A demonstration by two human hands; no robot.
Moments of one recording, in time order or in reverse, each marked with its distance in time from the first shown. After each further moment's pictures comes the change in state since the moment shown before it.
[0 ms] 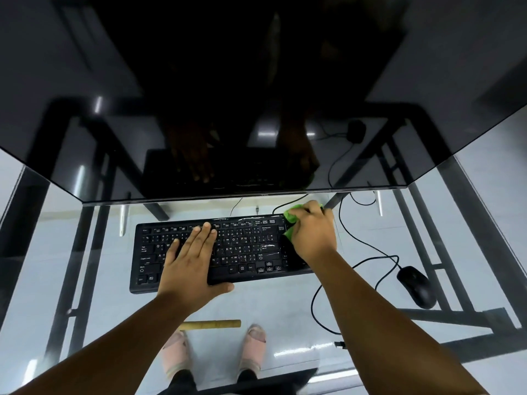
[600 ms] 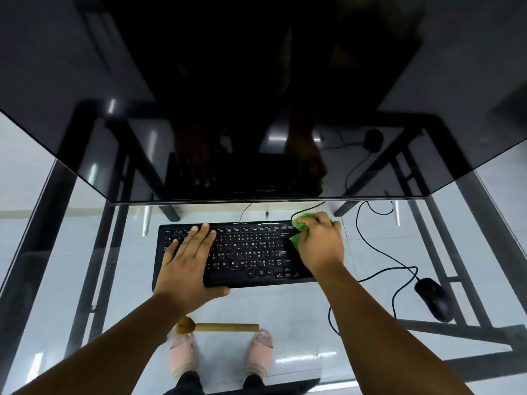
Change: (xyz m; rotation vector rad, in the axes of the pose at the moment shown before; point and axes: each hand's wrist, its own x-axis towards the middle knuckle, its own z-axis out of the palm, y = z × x) left_hand -0.009 -0.040 -0.017 -0.075 0.003 -0.030; right_hand -0.007 -0.025 0.011 0.012 0.005 0.092
